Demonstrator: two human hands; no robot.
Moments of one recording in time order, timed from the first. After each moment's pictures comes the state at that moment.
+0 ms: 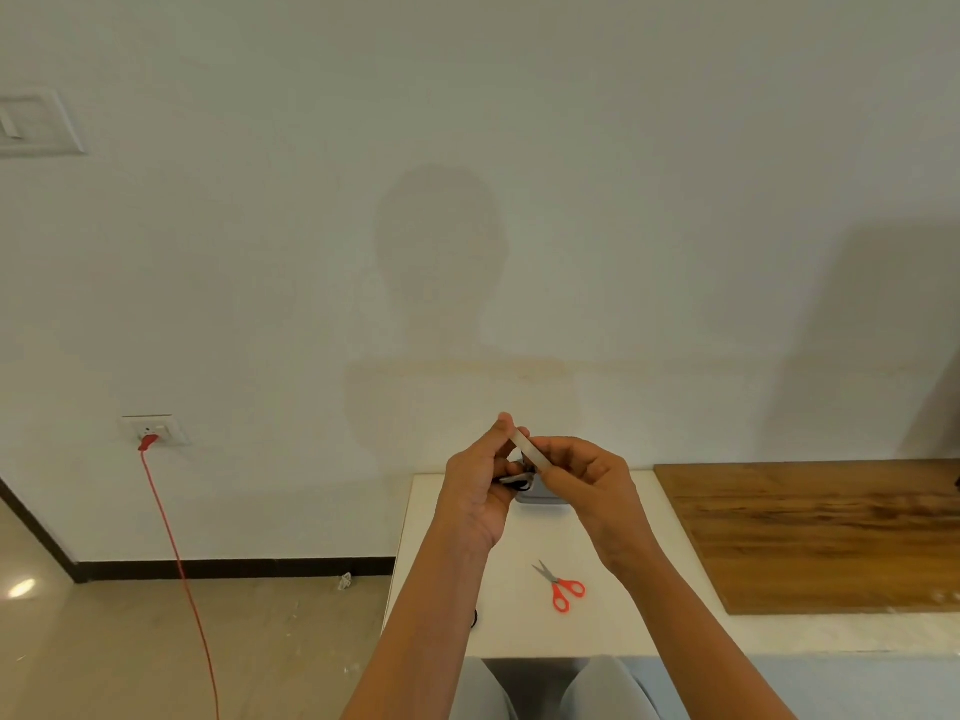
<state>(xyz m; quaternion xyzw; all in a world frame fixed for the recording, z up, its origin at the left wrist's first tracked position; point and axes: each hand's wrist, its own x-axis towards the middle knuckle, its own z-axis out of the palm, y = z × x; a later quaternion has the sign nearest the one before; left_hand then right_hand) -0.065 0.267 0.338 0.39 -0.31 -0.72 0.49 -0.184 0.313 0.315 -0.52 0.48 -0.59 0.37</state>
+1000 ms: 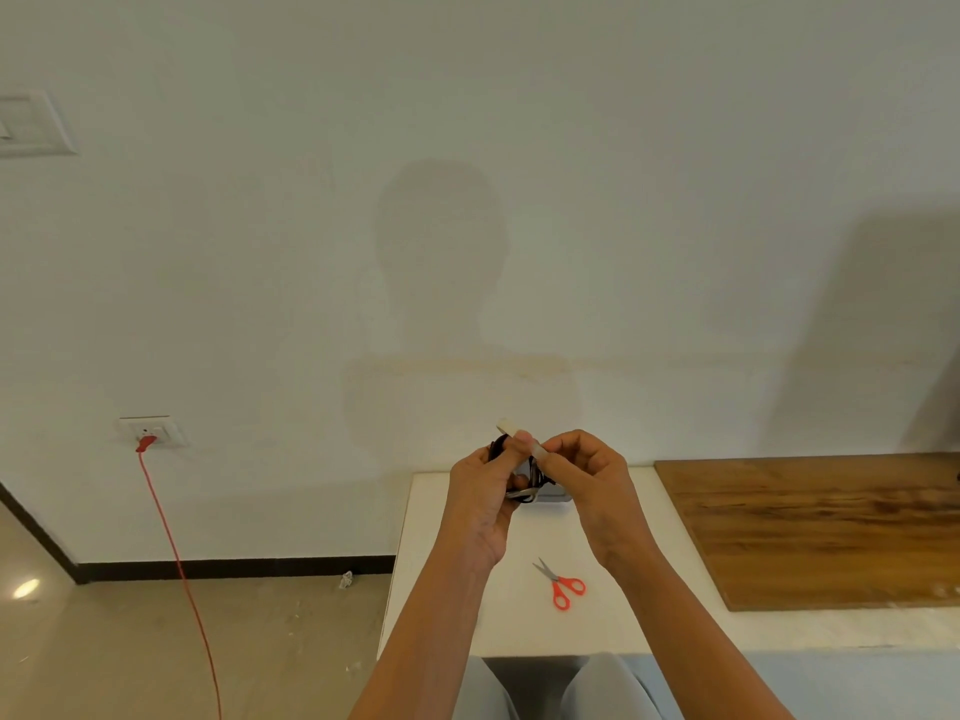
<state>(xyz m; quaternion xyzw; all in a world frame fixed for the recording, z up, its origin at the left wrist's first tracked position) -0.071 0.278 0.333 0.42 -0.36 -0.68 0.48 -0.185 0.306 0.315 -0.45 0.51 -0.63 0.39</state>
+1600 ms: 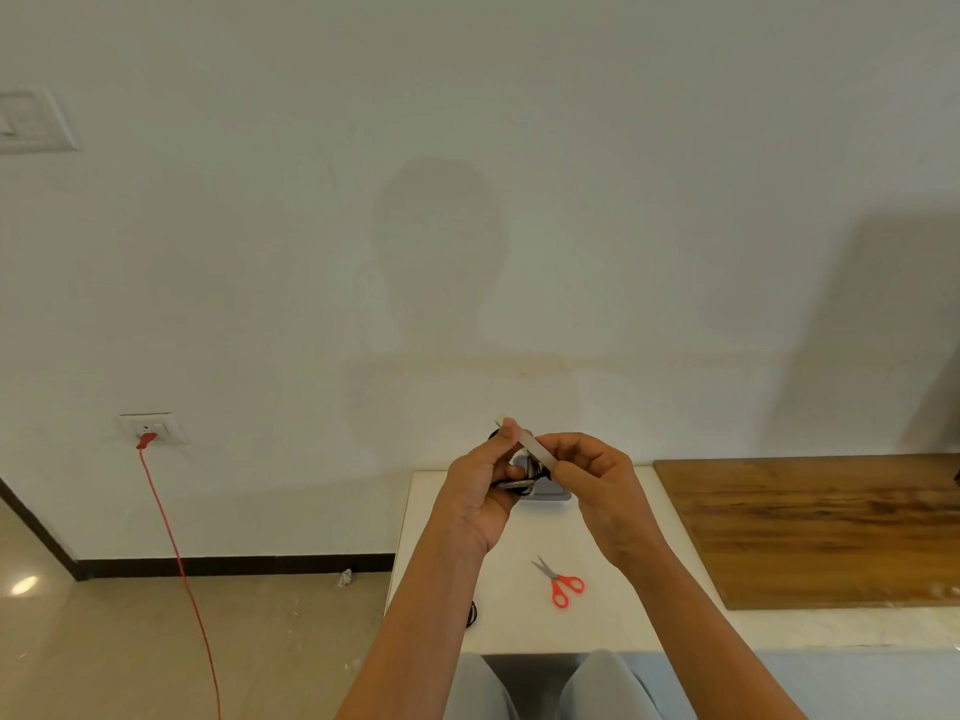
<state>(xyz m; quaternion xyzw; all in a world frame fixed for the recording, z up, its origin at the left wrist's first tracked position) -0.063 0.278 0.346 0.38 -0.29 -0.74 0.47 -0.193 0.307 0.311 -0.50 0.47 -0.60 0.41</state>
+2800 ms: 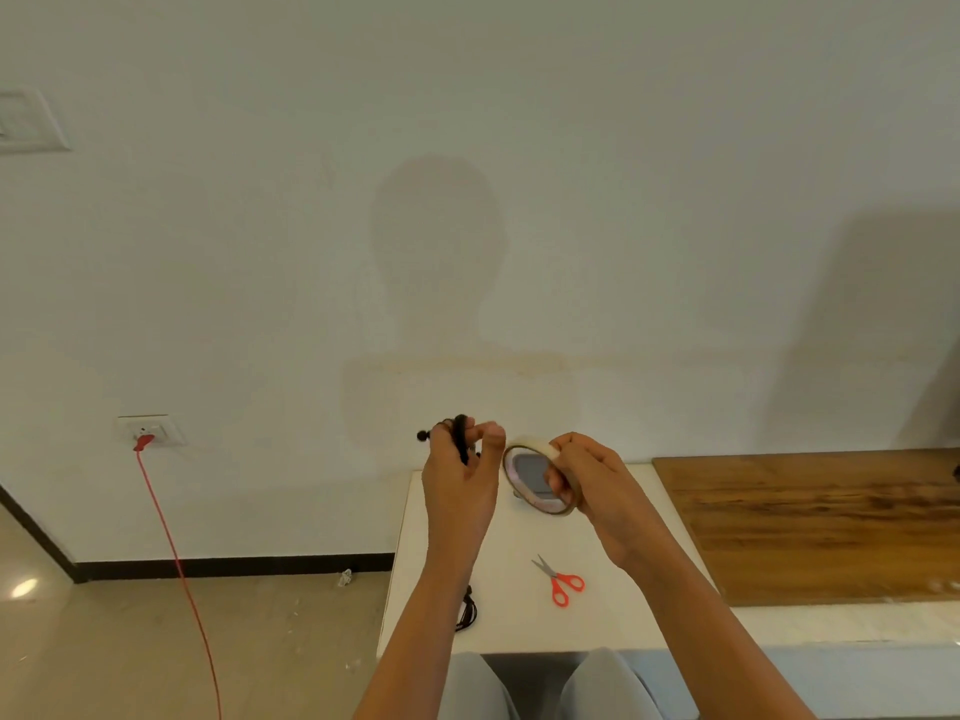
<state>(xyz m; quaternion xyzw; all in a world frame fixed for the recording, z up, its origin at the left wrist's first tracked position) -0.056 0.272 0.318 0.47 -0.55 -0.41 0.56 -0.189 0.316 0.329 -0.48 0.54 -0.54 0.43</state>
